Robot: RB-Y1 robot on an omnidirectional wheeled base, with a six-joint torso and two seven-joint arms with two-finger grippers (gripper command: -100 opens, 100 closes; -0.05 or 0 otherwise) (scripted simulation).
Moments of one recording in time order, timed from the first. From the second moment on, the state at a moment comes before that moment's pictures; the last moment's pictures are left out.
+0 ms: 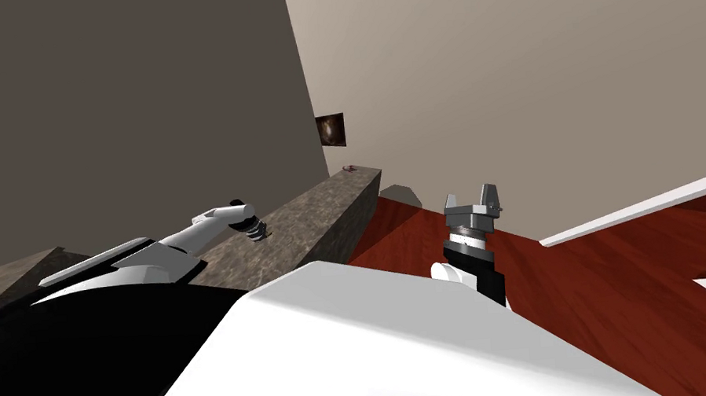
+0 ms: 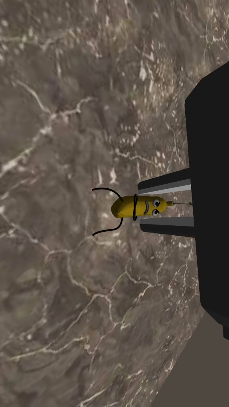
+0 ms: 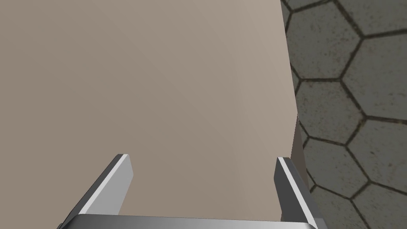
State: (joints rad) left arm -0.21 1.26 -0.26 -0.90 1.21 1.16 0.13; right arm 0.48 0.04 -0.01 -2.31 -0.10 -0.37 -0.03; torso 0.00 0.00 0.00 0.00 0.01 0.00
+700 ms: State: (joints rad) left arm -0.29 1.17 -0.13 -0.86 1.01 1.23 0.10; right arm 0.48 0.04 -0.01 -2.31 -0.10 -0.37 -0.03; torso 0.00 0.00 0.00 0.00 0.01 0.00
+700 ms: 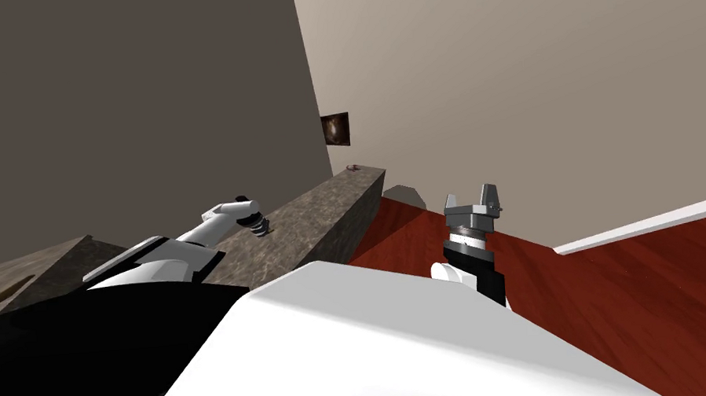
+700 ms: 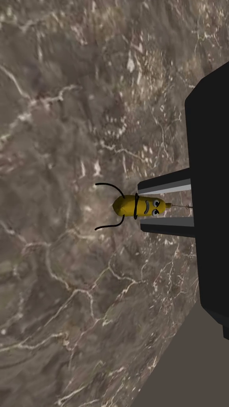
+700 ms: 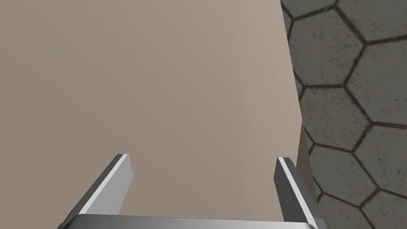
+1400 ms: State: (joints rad) left arm -0.41 1.04 0.02 -0.79 0.80 1.32 0.05; right arm 0.48 0.04 -0.01 -2.31 -0.10 -0.37 -0.03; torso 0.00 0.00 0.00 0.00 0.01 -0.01
